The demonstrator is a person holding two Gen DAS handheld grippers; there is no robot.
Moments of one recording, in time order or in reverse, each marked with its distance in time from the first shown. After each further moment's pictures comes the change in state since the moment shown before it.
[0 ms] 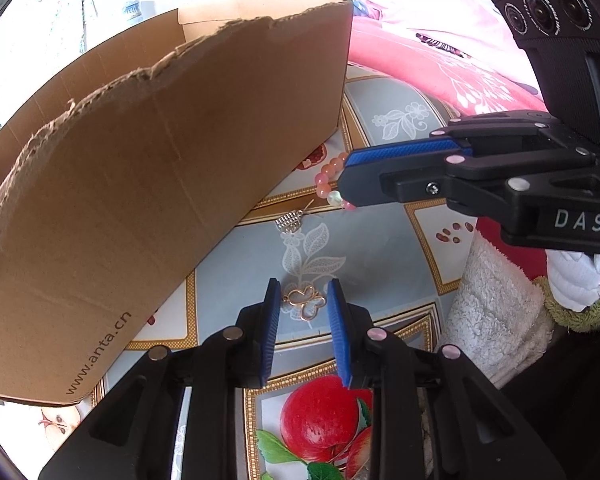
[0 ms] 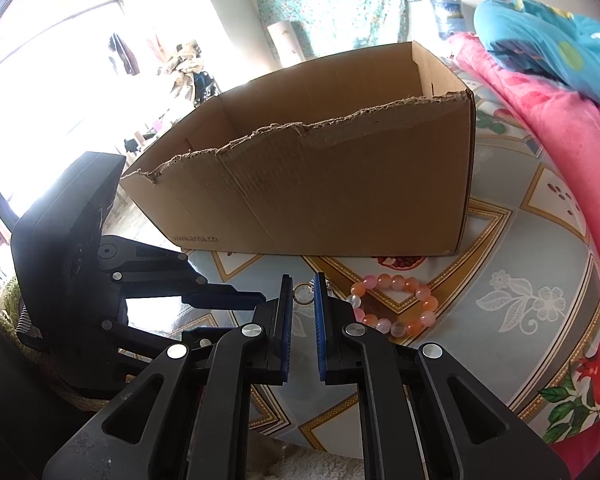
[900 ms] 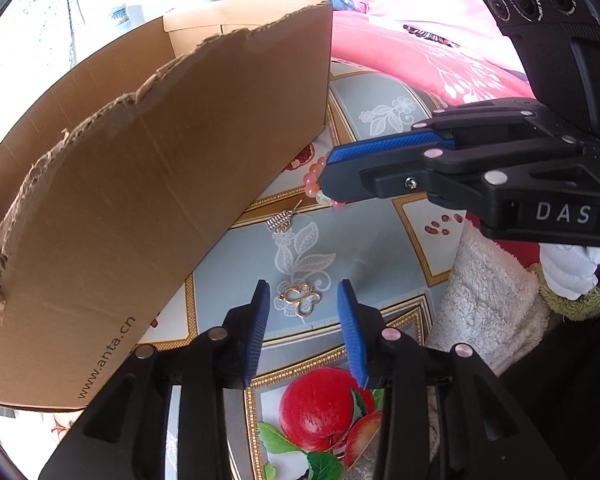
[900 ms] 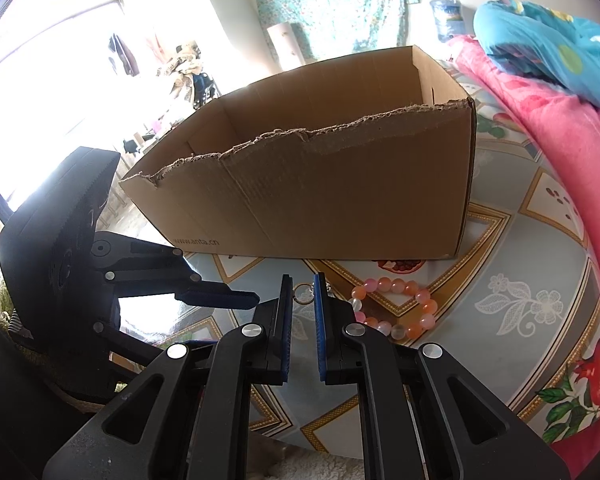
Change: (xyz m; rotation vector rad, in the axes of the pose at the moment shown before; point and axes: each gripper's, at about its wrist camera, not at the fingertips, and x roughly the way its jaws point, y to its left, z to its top) left arm -0.002 -0.004 0.002 0.051 0.028 -0.016; right arm -0.001 0.001 0.001 -0.003 -0.007 -0.004
